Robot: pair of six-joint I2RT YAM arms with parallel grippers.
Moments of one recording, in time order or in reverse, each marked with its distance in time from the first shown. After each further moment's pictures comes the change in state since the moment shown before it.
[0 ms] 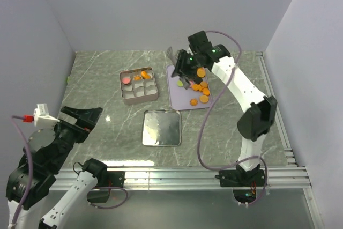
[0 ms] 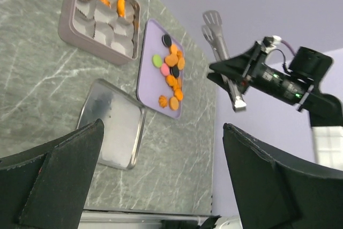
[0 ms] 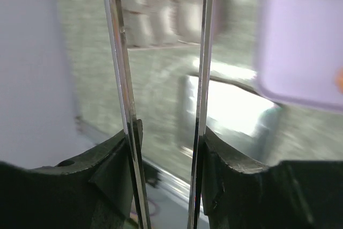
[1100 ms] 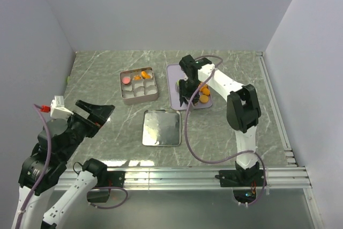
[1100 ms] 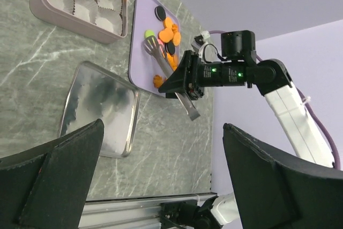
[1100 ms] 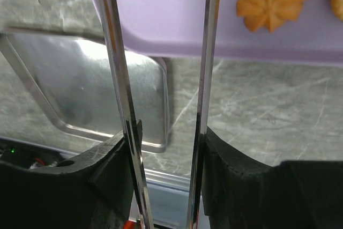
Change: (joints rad) left arm 0.000 0.051 -0.122 0.129 0.137 0.005; right arm 0.001 0.111 -0.258 -0.178 0.111 -0.187
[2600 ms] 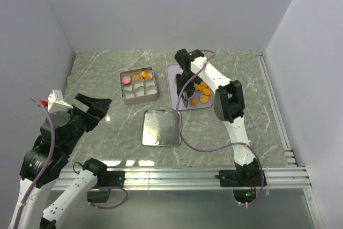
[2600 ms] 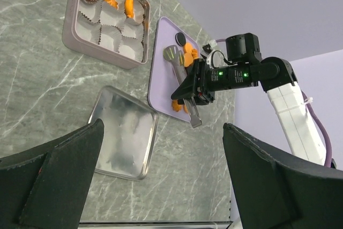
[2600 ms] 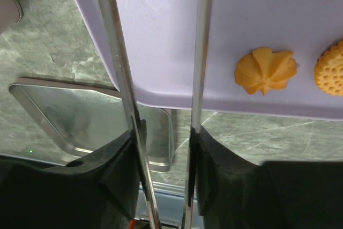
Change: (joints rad) left arm 0.000 0.076 0.046 0.008 -0.126 0.060; right arm -0.023 0.323 0.454 -0.205 0.021 -0.037
